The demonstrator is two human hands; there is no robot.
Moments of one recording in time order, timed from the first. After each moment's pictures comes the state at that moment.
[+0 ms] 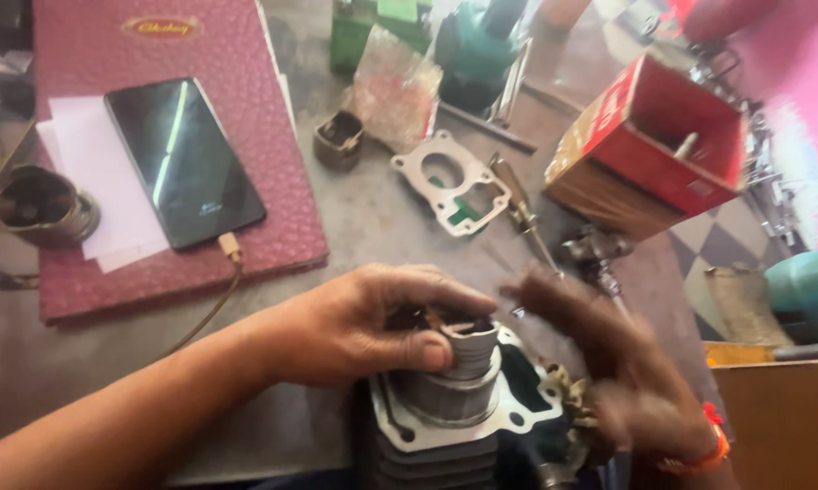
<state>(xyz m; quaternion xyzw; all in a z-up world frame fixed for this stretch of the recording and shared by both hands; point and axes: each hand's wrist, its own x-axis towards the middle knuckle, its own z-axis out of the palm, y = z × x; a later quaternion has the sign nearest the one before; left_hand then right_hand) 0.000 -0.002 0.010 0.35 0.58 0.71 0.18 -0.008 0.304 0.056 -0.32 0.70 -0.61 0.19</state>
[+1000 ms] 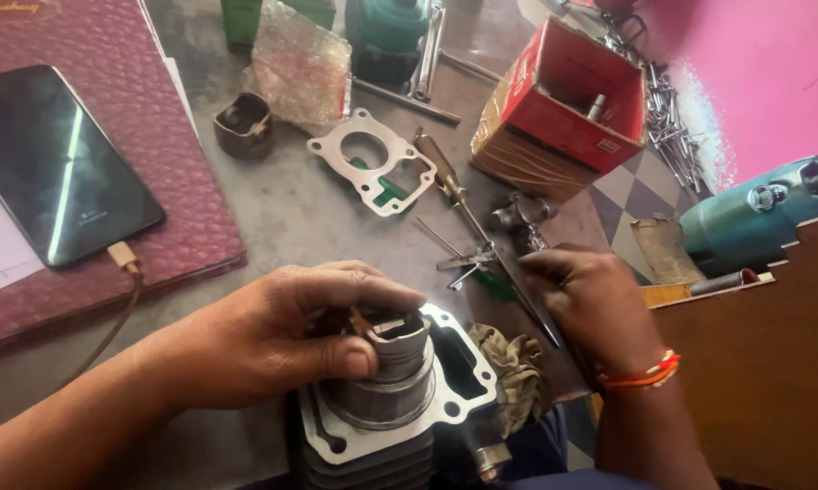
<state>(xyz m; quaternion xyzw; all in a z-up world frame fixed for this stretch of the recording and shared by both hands) 0.000 0.002 0.018 0.33 0.57 0.71 0.24 -0.032 0.337 0.053 -0.09 0.99 -0.12 -0.03</state>
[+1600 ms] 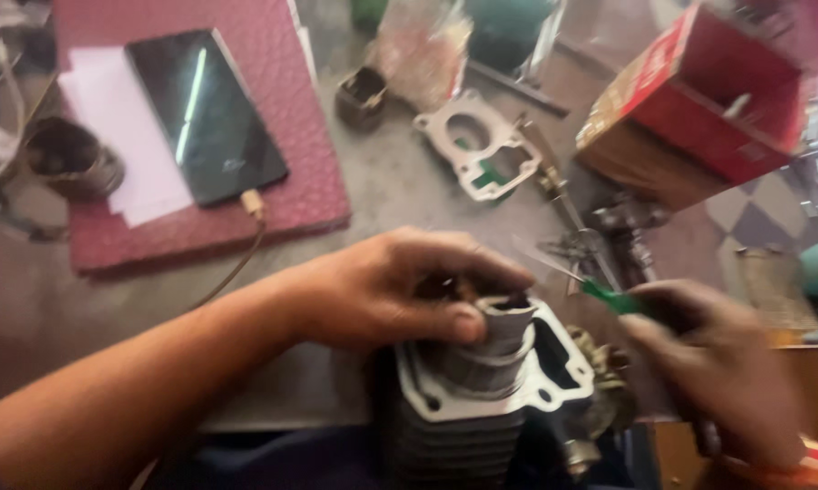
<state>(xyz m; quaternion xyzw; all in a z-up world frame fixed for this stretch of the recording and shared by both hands) 0.001 -0.001 0.012 0.37 0.61 0.68 0.18 -0.003 0.344 0.051 0.03 0.97 -0.25 0.05</state>
